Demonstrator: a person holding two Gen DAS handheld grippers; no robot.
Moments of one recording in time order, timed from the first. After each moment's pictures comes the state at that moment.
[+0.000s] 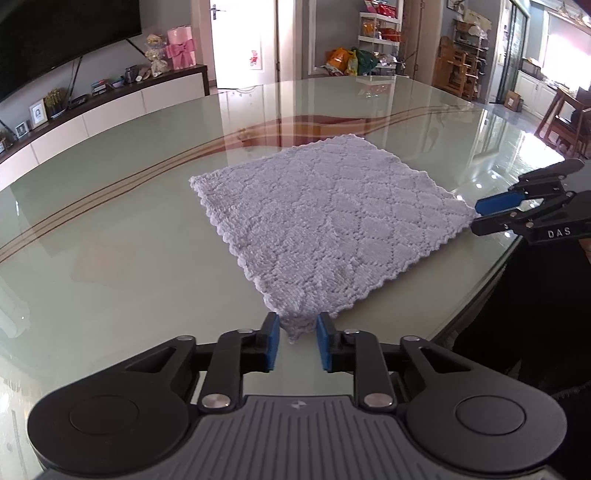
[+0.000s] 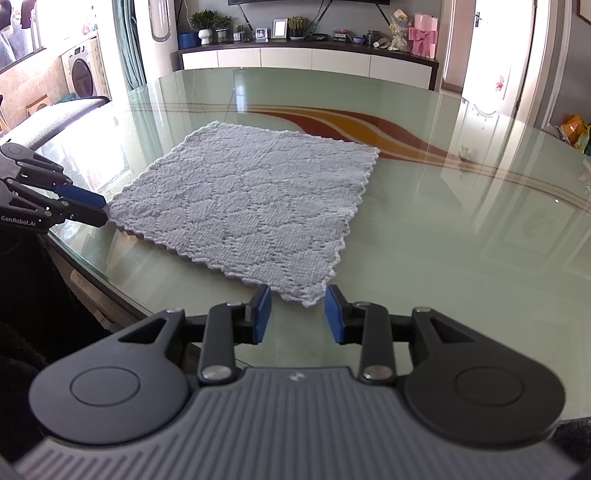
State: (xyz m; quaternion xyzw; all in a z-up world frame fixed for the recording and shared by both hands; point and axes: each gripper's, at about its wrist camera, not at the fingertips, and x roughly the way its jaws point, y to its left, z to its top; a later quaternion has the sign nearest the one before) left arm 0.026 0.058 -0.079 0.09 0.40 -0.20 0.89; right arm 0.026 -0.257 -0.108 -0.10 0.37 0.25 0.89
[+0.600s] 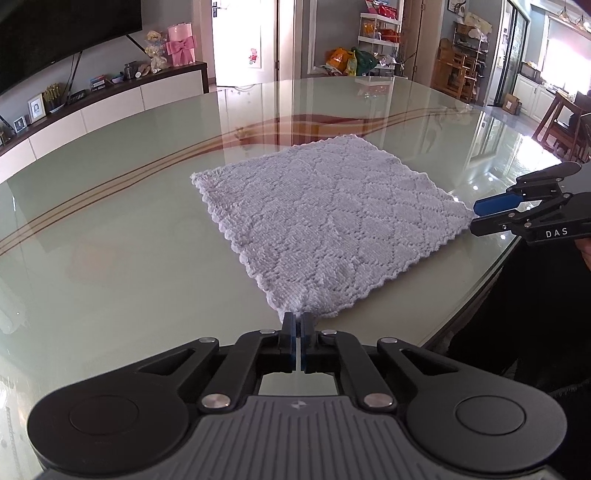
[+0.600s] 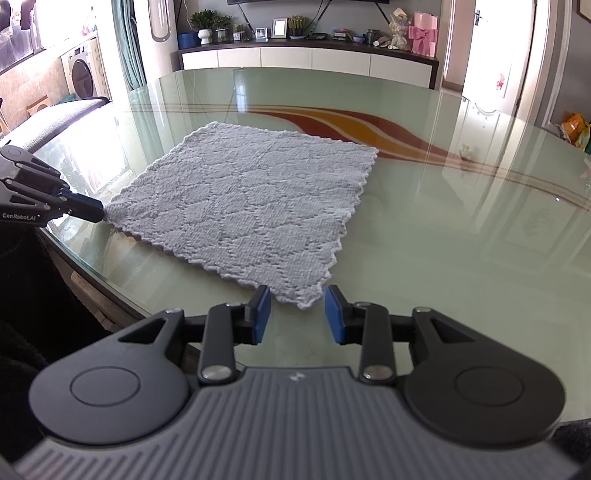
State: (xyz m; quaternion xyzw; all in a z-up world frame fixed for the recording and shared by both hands) left arm 0.029 0.064 -0.079 0.08 0.40 -0.20 0.89; right arm 0.030 -0.256 -0.110 -0.10 0.37 0.25 0.89
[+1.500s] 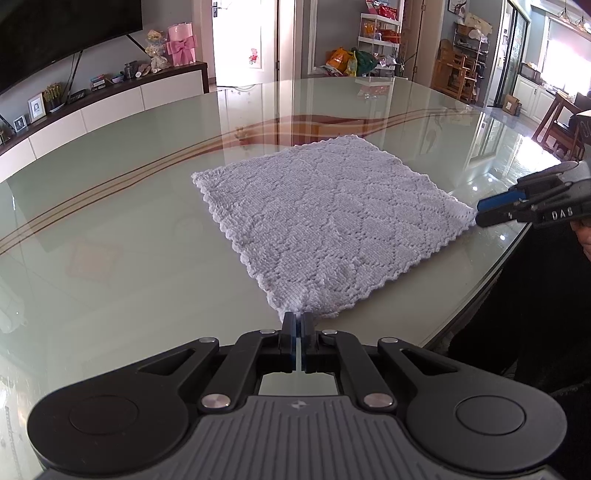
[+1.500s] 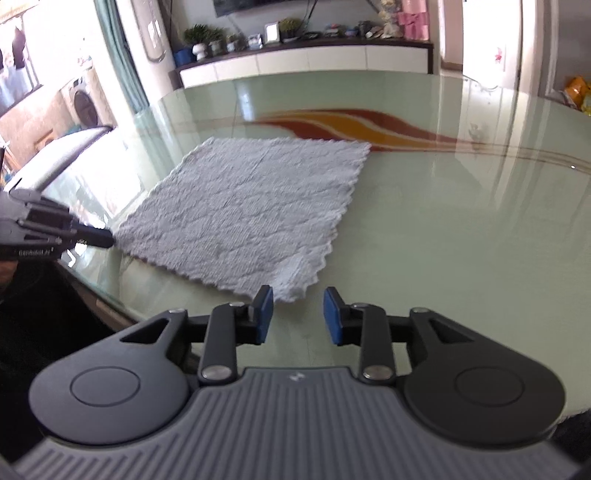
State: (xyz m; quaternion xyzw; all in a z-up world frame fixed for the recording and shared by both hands) left arm 0.028 0.067 -0.077 0.08 0.40 -0.20 0.89; right arm 0.041 -0.280 -0.103 -0.02 0.38 0.26 0.88
